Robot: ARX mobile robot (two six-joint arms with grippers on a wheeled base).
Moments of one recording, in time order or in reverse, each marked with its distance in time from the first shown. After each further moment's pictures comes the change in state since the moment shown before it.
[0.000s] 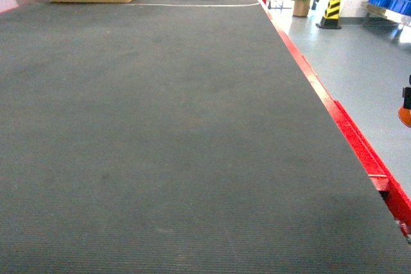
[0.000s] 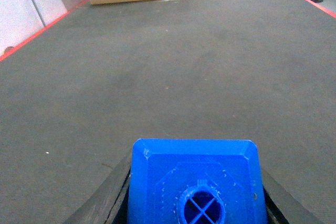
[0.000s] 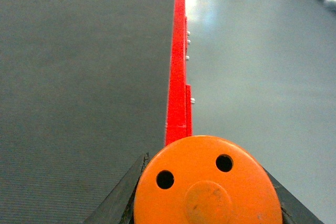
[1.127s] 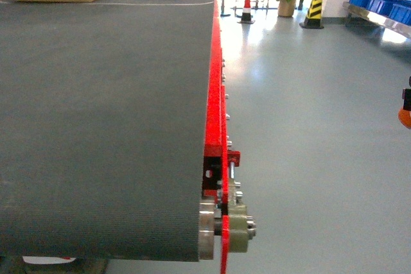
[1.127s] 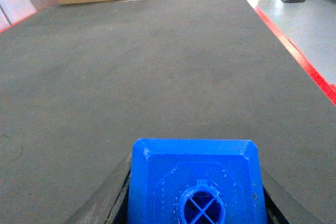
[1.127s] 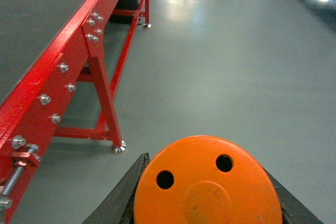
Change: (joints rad) left arm -0.002 0.001 0.000 -0.002 0.000 0.000; right arm 0.000 0.001 0.001 -0.002 0.000 0.000
